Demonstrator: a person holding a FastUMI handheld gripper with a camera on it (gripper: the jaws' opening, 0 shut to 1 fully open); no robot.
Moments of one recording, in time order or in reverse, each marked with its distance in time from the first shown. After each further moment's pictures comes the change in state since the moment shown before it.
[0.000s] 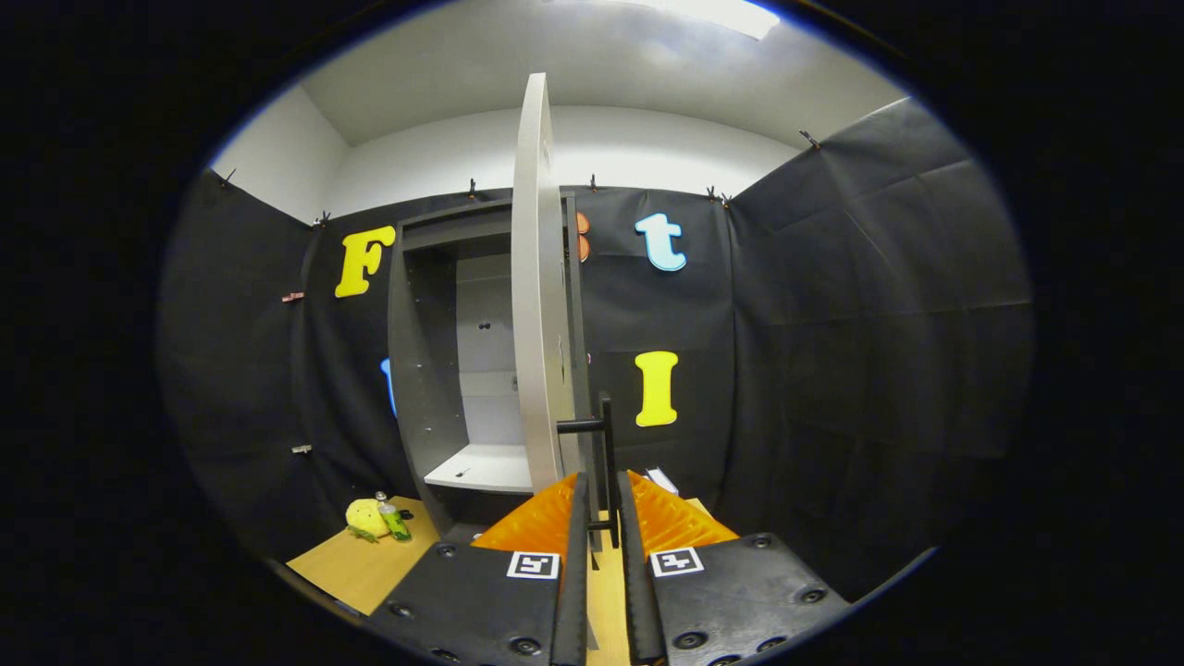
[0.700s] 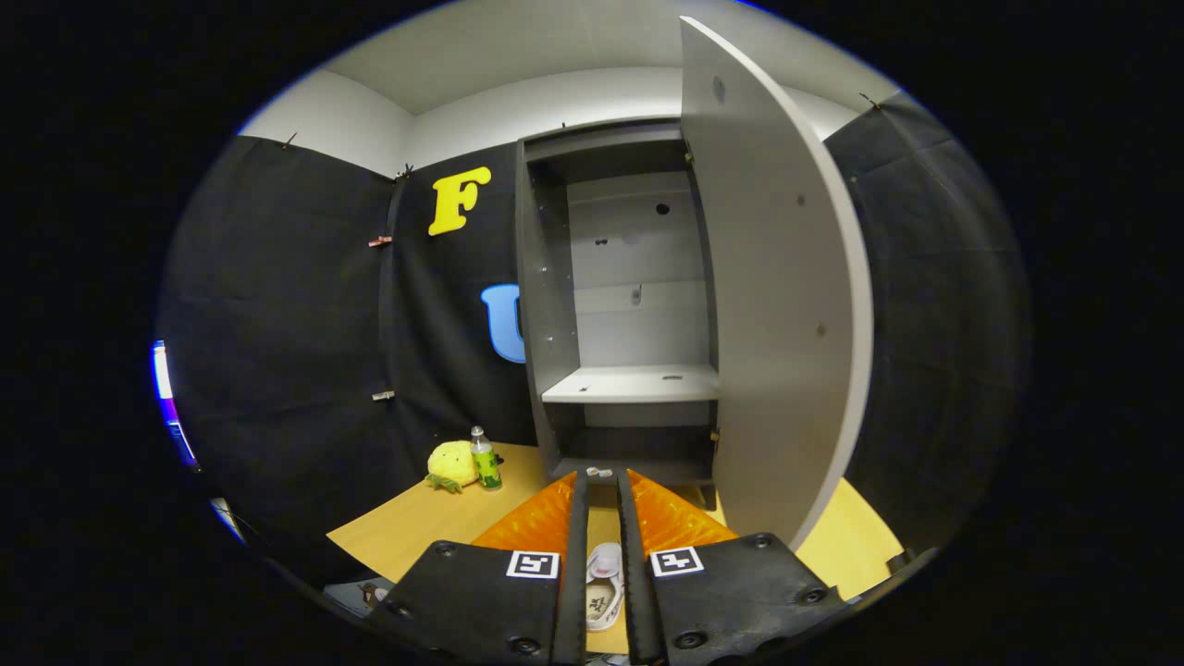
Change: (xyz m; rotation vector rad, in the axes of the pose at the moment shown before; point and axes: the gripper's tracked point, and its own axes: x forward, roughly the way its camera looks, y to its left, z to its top) arm -0.021 0.159 -0.198 0.012 0.191 0.217
